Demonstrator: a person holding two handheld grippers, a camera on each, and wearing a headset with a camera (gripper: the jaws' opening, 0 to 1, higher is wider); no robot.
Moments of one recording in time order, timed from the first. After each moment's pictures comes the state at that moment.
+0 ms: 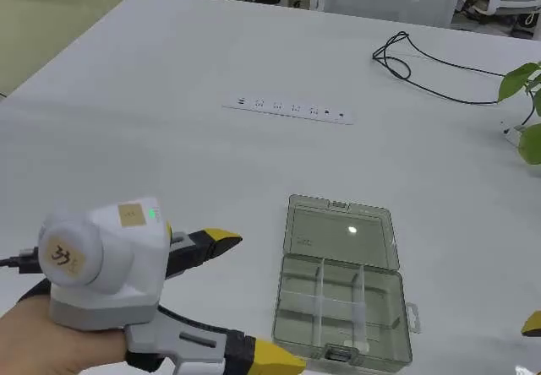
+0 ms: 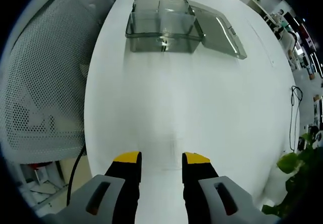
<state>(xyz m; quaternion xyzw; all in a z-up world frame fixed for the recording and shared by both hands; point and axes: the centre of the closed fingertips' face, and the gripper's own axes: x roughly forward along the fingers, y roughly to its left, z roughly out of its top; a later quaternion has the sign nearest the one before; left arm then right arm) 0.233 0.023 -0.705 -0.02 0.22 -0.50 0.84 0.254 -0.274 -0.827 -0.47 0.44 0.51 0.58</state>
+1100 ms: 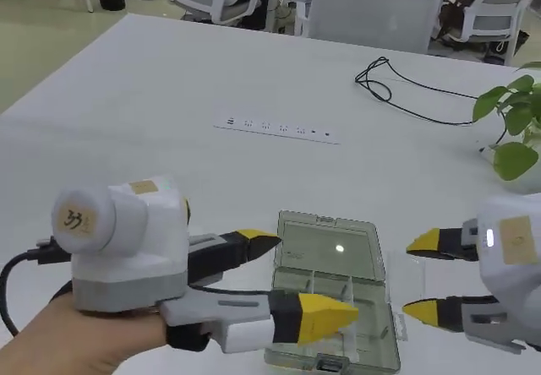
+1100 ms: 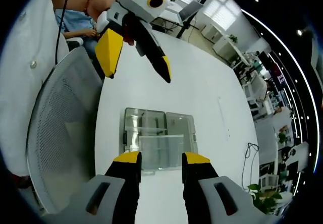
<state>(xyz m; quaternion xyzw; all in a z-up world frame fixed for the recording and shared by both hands) 0.237 -0.014 -0.641 -0.19 0.22 -0.49 0.82 0.244 -0.084 -0.666 -0.48 0.24 0.49 0.69</state>
